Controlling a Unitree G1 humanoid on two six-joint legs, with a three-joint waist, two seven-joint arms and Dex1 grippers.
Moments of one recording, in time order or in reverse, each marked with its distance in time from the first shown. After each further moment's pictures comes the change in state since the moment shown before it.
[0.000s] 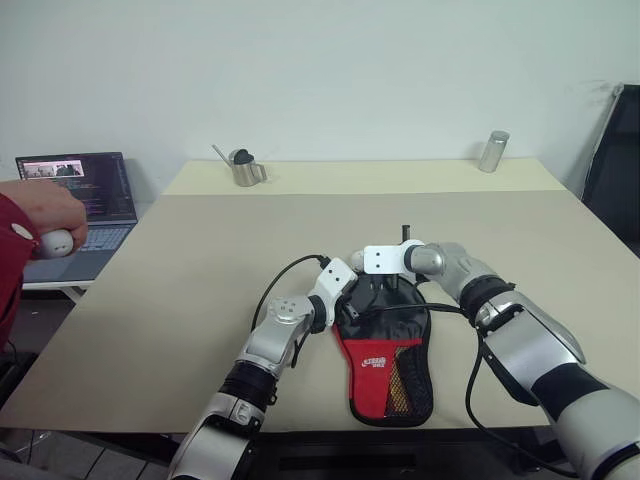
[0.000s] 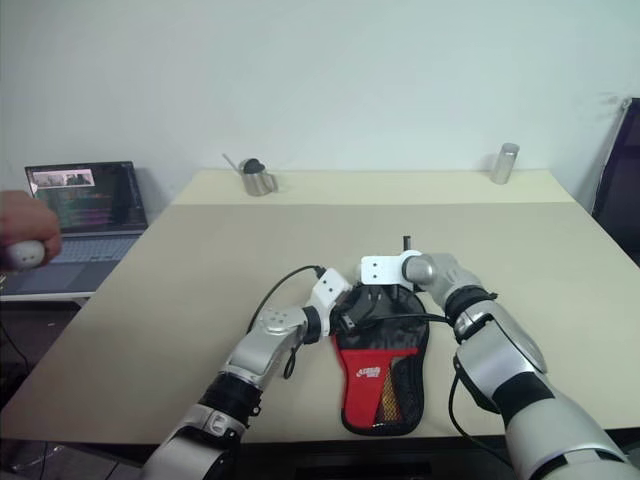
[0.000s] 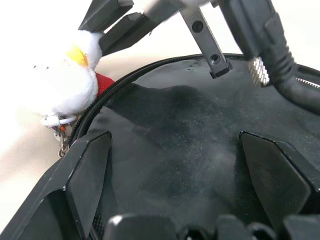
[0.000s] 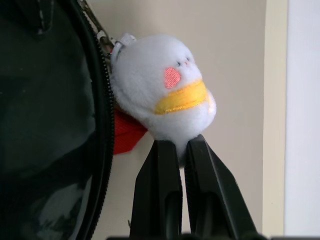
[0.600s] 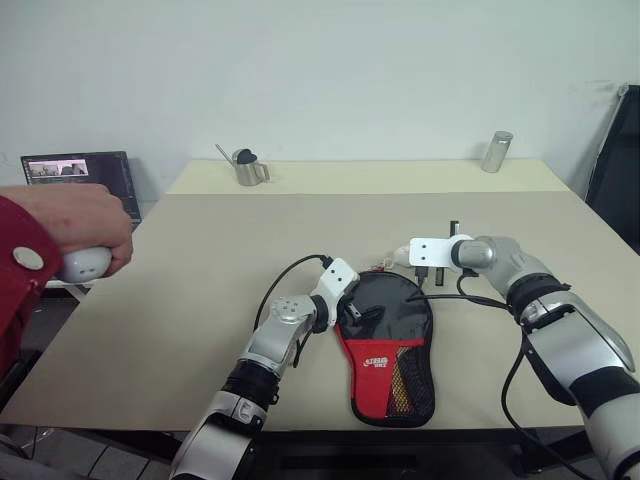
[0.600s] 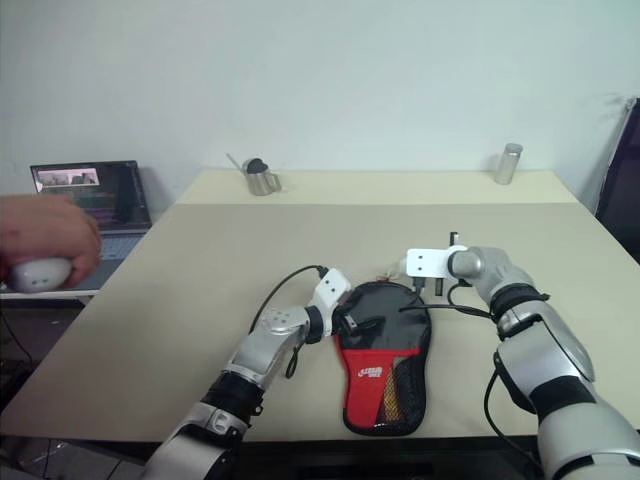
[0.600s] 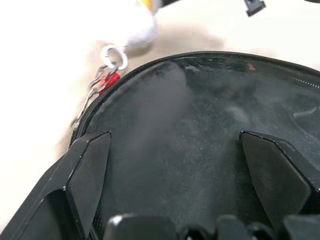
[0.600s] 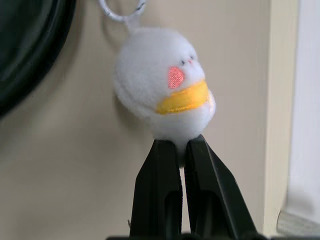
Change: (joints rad) left arm -0.014 -0.010 -0.006 0.031 0.000 -0.025 -0.001; right arm 0.051 -0.221 -0.048 -0.048 0.007 -0.002 0.104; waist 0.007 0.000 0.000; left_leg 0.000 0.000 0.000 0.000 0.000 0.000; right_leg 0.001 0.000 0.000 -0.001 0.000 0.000
